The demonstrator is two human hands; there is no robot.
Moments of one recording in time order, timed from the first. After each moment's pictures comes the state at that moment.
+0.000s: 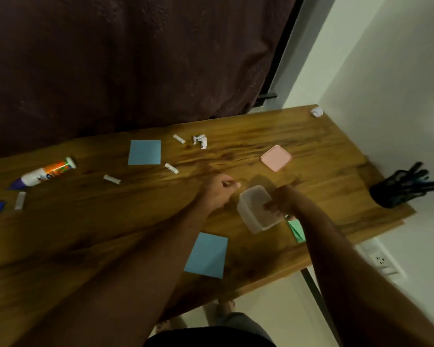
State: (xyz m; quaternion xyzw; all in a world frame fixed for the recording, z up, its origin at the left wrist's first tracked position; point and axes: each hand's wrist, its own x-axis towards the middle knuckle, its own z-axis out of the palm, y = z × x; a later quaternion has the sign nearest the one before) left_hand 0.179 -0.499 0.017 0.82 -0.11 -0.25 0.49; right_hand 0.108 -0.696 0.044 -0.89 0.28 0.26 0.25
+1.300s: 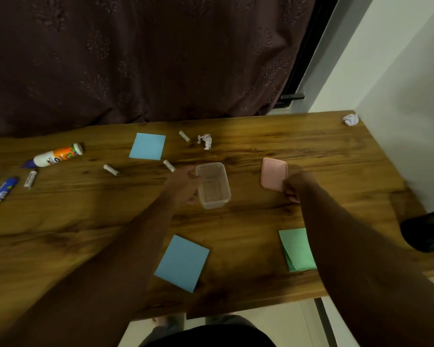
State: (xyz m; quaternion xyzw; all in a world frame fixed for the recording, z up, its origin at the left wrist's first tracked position) left_hand 0.206 -0.481 0.024 0.85 0.08 -0.18 0.50; right_hand 0.206 -0.783 0.003 -0.75 0.43 0.15 0.48
